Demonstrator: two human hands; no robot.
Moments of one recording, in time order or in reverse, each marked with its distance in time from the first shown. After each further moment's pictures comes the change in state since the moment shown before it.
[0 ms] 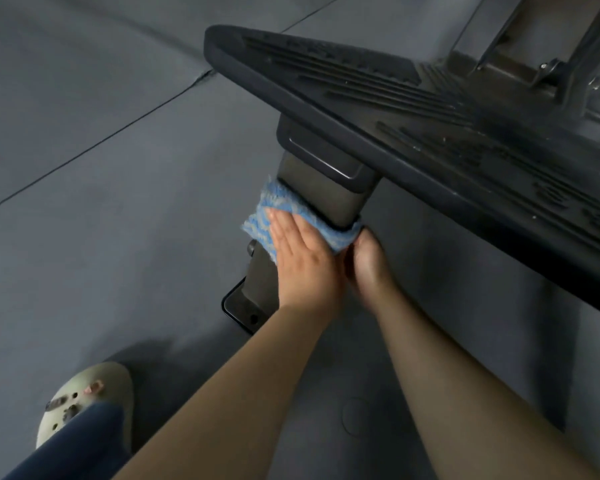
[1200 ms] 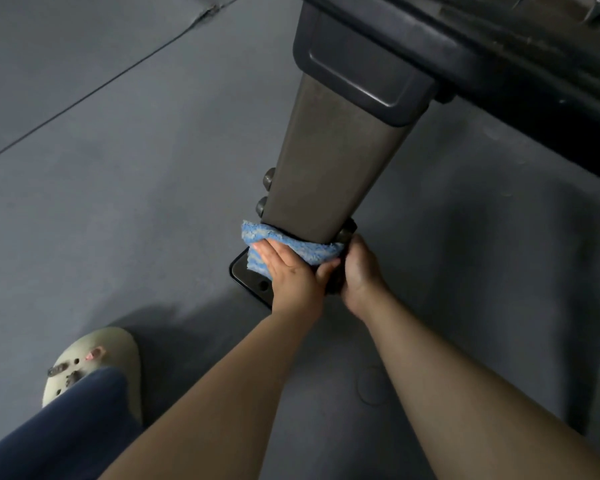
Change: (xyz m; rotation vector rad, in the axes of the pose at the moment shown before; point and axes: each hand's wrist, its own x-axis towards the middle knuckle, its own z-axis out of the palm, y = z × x) left_hand -0.046 -0.060 0.023 -0.296 -0.483 -0.476; right_hand 0.016 0.082 -0.012 -0.093 0.103 0.161
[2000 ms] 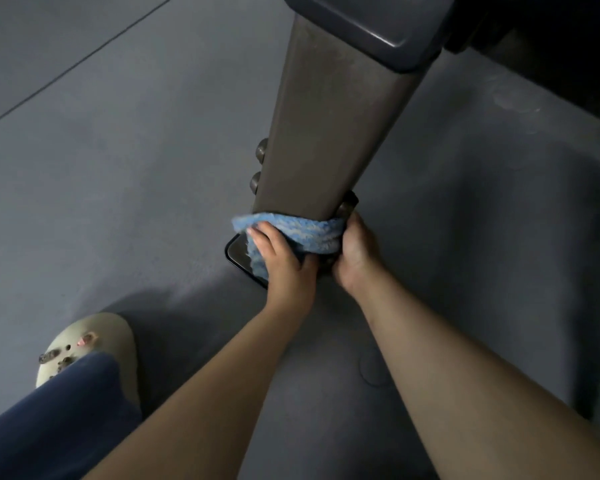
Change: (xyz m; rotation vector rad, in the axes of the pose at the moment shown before) left_hand -0.007 -0.016 -0.001 -0.186 0.033 0.036; right_hand 0.006 0.004 0.012 0.127 0.034 0.007
